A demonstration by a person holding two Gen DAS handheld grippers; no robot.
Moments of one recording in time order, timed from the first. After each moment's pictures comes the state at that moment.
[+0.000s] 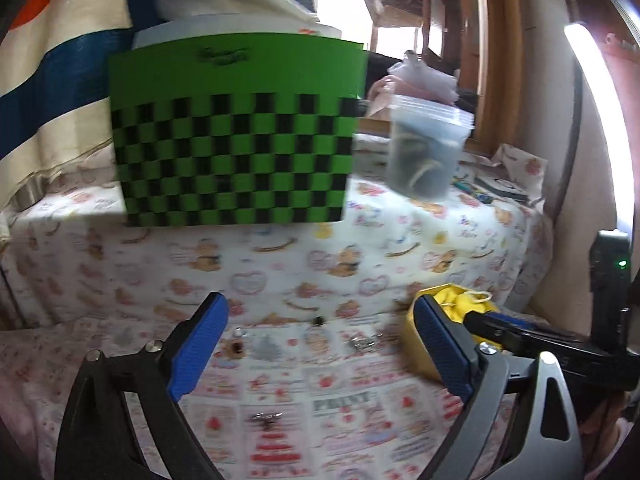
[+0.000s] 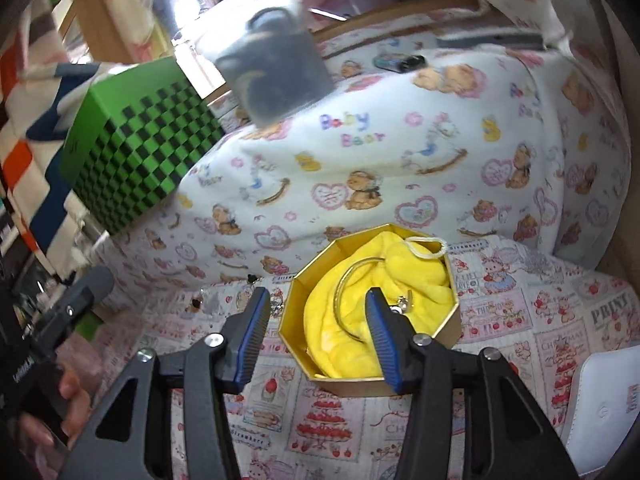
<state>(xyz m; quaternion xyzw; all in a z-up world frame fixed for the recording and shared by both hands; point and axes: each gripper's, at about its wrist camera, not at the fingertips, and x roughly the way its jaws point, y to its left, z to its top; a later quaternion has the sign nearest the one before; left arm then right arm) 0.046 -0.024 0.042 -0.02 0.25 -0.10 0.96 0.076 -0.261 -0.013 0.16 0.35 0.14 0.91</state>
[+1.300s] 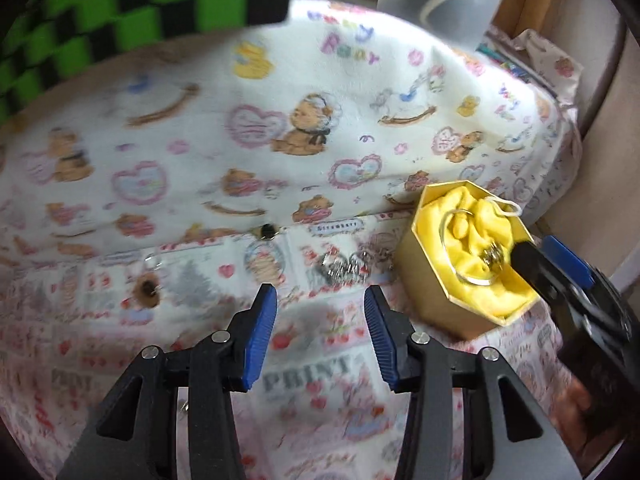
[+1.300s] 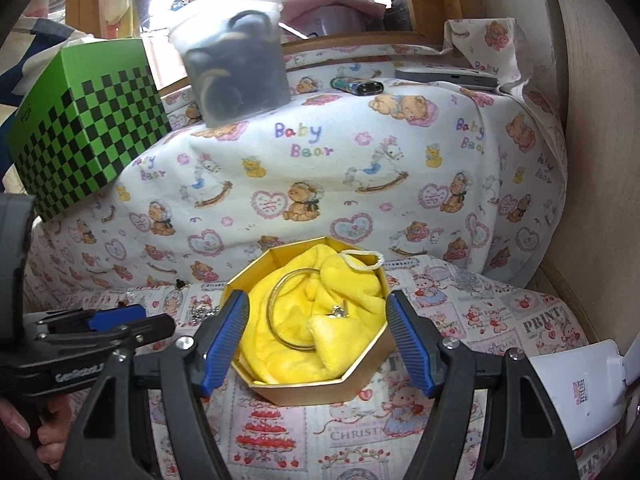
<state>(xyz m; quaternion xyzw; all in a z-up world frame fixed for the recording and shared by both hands) 0.134 -0.077 -0.031 0.00 0.47 -0.15 0.87 0.072 -0.256 -0.017 0.08 0.33 0.00 0.94</state>
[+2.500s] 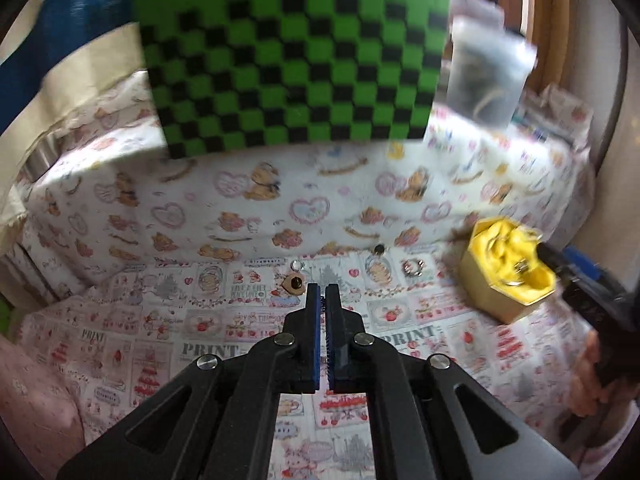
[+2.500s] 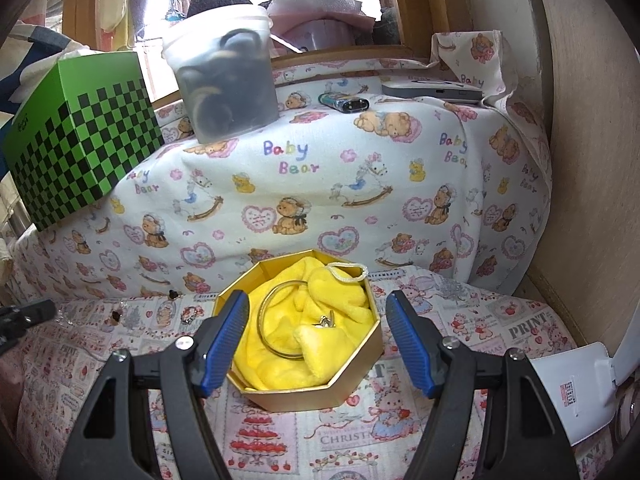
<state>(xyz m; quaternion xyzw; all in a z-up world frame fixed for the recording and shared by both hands) 0.052 0.004 0.043 0.01 0.38 -0.06 0.92 0.066 -0.257 -0.011 0.07 0.31 -0.02 0.95</state>
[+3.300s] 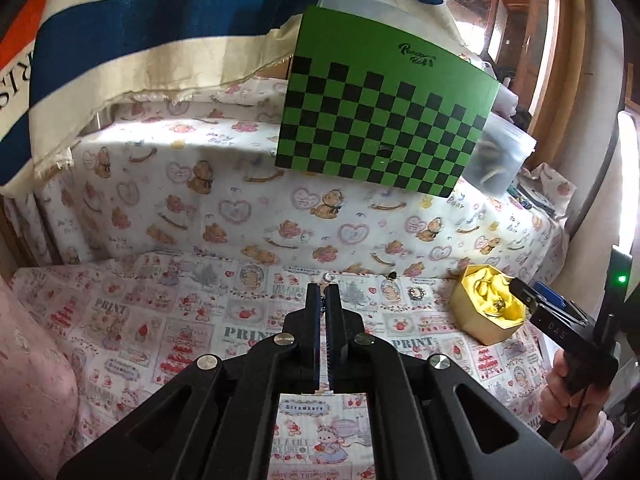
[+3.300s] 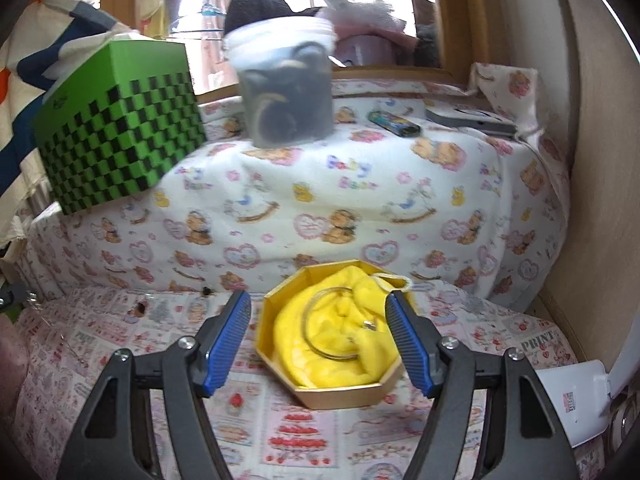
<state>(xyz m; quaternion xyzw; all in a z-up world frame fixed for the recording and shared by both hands) 0.018 0.081 0.038 -0.09 0.32 -0.06 0.94 0.061 -0.222 0.006 0.04 0.30 0.03 0.95</state>
